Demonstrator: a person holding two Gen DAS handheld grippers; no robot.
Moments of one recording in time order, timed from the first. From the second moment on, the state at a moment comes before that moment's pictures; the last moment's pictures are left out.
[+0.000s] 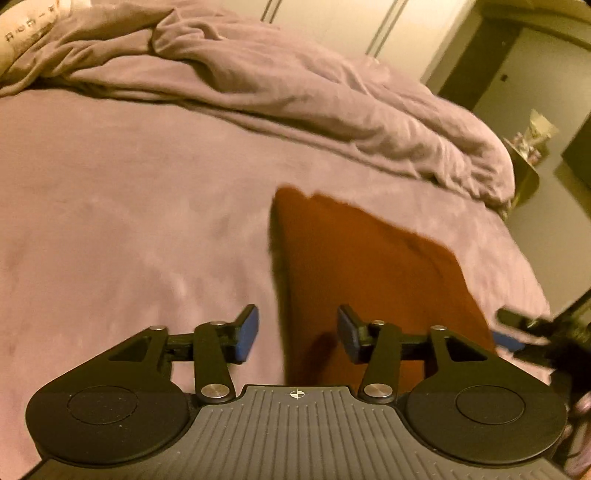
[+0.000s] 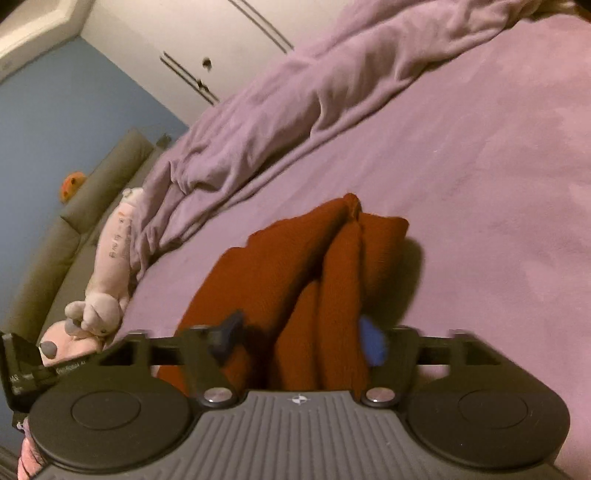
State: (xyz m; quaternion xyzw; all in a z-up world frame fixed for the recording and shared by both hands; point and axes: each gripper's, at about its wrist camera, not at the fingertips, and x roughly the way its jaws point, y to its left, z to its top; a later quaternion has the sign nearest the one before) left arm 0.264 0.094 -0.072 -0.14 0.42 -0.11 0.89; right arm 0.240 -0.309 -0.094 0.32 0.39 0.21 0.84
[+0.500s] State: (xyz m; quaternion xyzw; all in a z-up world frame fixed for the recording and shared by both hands) left arm 0.216 0.056 -0.110 -0.09 0.44 -0.07 0.89; right arm 0.161 -0.287 -0.099 0.35 0.40 0.13 0.84
